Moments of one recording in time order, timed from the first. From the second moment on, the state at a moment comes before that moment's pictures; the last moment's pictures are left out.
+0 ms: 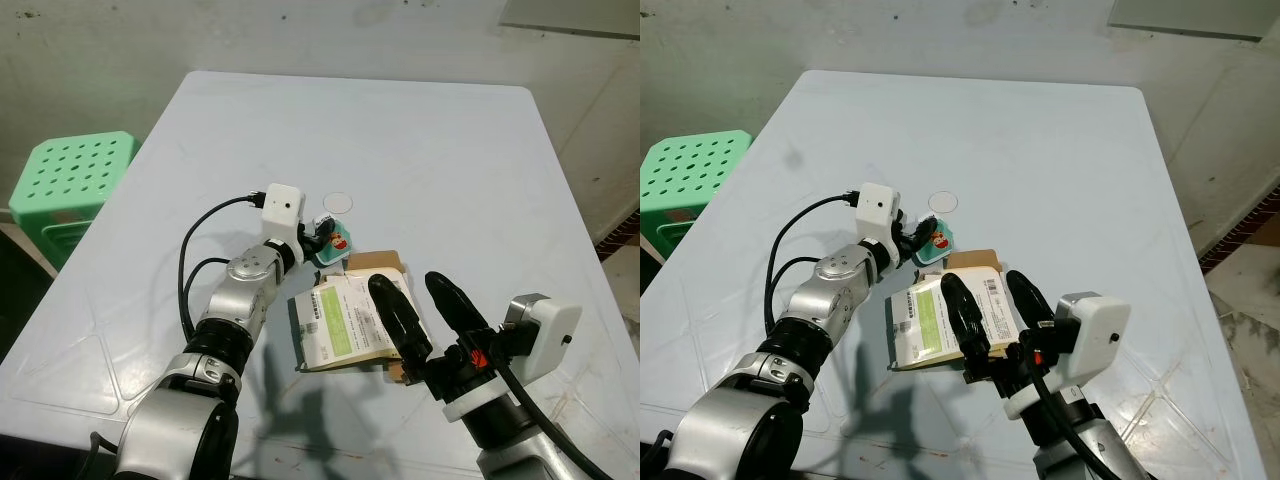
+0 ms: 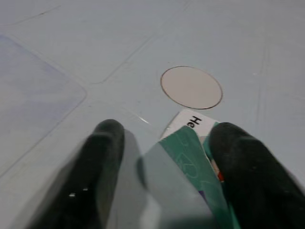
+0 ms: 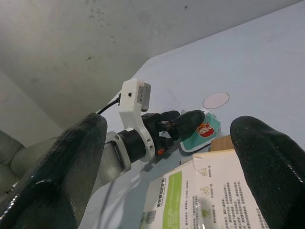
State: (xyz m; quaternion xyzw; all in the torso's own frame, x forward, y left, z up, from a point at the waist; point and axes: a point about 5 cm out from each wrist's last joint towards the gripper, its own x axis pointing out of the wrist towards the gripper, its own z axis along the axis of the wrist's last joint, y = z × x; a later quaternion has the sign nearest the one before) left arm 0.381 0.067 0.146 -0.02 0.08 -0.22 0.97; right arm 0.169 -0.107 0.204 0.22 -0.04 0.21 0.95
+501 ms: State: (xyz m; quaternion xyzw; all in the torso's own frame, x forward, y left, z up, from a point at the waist) left arm 0.384 0.069 0.151 -0.01 0.07 -0.23 0.97; right arm 0.171 -0.107 0.206 0.22 -0.04 0.21 0.95
